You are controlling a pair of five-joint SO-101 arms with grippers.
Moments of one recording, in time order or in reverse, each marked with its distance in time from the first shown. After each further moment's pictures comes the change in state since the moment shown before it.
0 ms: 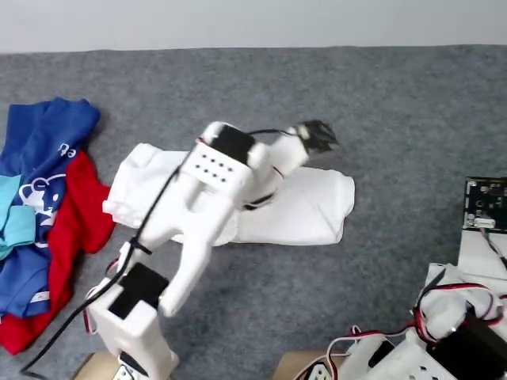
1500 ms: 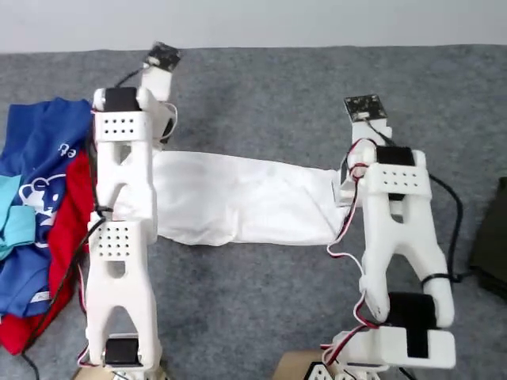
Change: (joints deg) left arm -31.1 46.7 -63.9 8.1 16.1; right arm -40.6 60.7 -4.7 -29.7 -24.0
